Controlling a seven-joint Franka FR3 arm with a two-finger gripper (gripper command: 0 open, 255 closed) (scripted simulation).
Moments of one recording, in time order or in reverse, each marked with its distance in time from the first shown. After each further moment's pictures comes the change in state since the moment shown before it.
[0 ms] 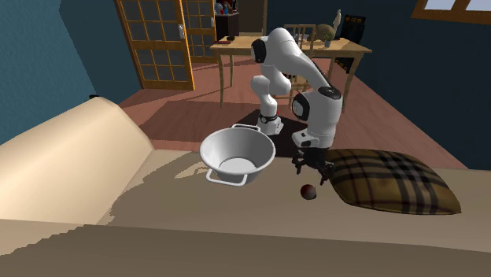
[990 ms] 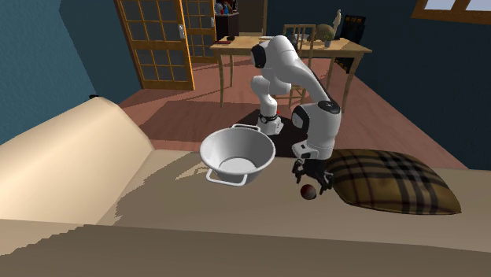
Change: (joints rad) arm 0.030 0.080 -0.027 0.008 -0.048 0.066 0.033
